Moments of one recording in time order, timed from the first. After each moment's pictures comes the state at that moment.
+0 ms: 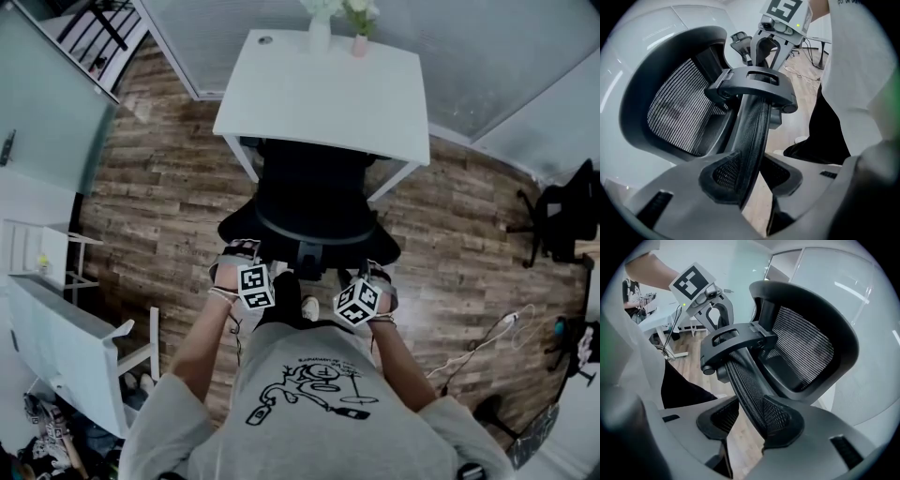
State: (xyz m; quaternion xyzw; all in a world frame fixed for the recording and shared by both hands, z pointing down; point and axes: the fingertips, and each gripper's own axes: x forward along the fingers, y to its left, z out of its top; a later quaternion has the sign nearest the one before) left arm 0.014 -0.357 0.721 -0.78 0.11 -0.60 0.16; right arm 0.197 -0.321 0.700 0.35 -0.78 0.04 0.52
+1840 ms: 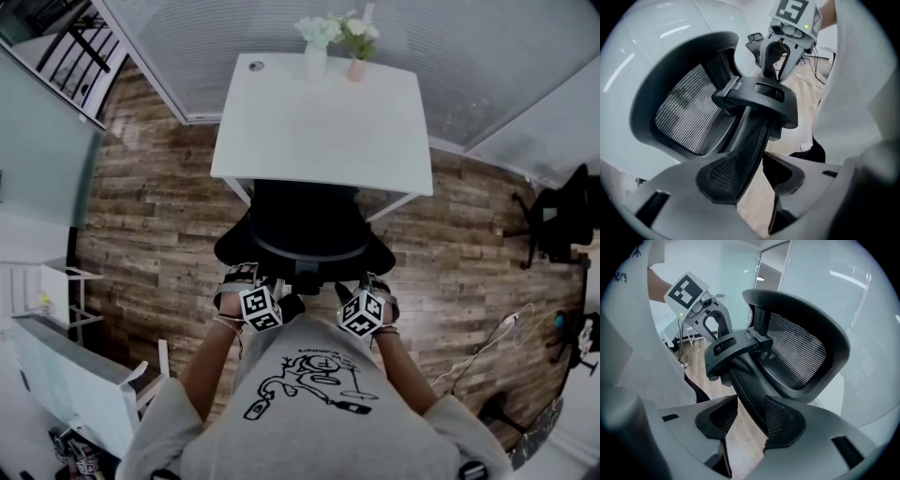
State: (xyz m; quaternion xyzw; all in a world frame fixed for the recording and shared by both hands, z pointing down) left arm -0.002 -0.448 0.703 -0.80 0.15 -0.58 0.10; right arm 0.166 -0.415 0.679 0.34 -0.79 0.09 0.49
